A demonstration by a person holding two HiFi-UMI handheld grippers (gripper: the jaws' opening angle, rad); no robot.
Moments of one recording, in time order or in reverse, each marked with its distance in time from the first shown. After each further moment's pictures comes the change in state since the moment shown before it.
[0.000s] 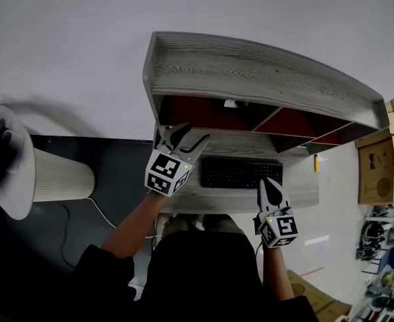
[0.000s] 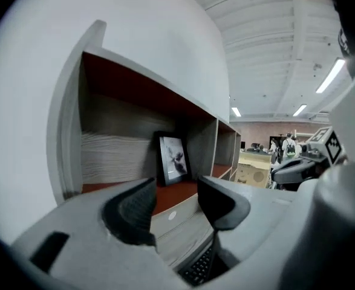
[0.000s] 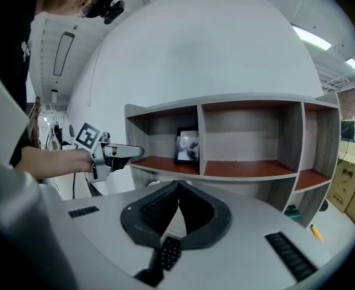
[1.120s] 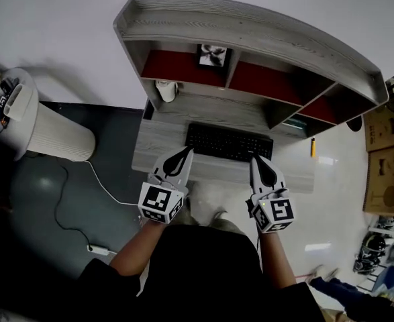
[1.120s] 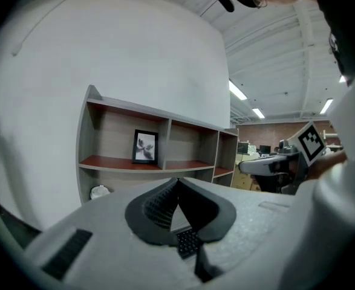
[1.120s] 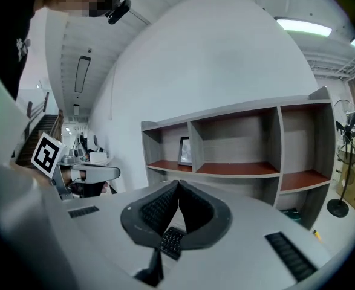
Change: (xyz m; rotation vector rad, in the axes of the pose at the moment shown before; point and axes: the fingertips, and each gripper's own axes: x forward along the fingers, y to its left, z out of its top) left arm -0.070 -0.206 -0.046 -0.060 -0.054 0.272; right arm -0.096 -0.055 -0.018 -0.003 -0.089 0.190
